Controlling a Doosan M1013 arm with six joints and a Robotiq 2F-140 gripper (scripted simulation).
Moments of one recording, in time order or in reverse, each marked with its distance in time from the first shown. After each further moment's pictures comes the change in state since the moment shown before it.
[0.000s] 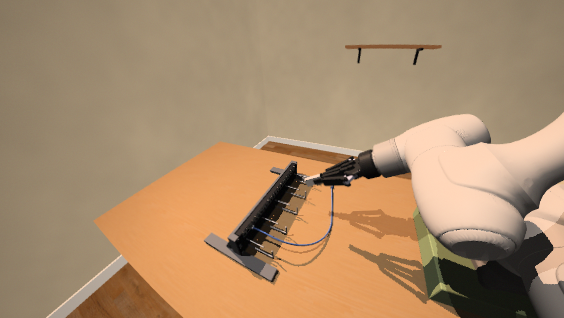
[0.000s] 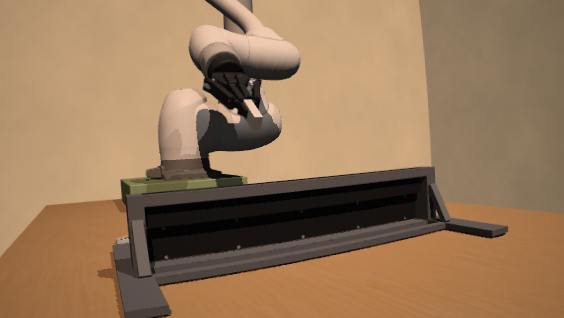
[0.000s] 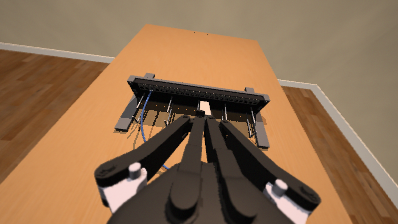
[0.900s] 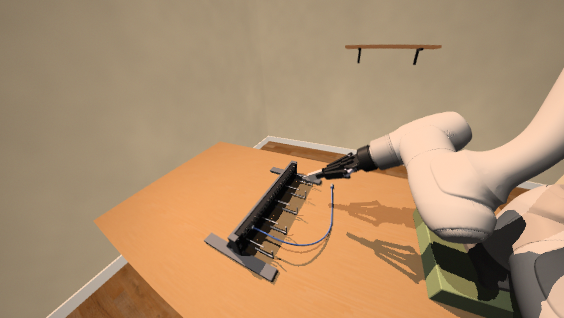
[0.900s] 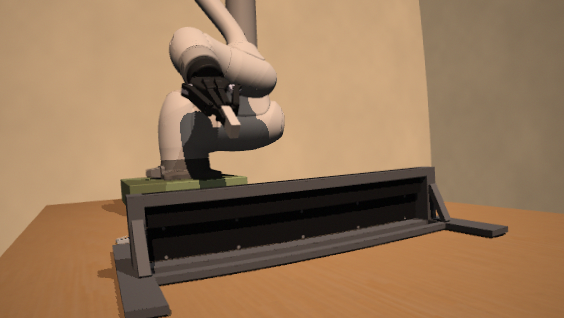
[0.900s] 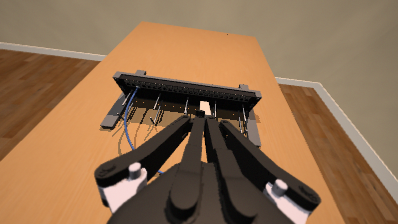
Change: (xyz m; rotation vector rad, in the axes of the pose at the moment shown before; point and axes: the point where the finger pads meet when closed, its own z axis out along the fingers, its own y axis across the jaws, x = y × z) arm -0.007 0.044 0.012 0.018 -0.008 0.005
